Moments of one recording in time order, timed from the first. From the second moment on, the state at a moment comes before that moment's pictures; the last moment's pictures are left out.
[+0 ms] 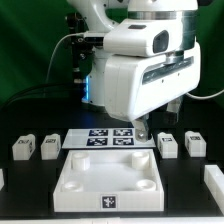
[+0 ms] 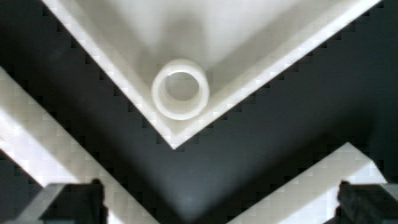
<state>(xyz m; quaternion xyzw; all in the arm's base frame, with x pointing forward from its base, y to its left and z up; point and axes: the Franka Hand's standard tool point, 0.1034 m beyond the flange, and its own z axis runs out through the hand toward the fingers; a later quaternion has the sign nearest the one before) 0.566 0.056 0.113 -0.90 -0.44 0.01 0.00</state>
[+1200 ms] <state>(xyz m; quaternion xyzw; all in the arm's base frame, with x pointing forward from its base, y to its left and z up) 0.451 -0.010 0.038 -0.72 -0.69 0.00 0.01</state>
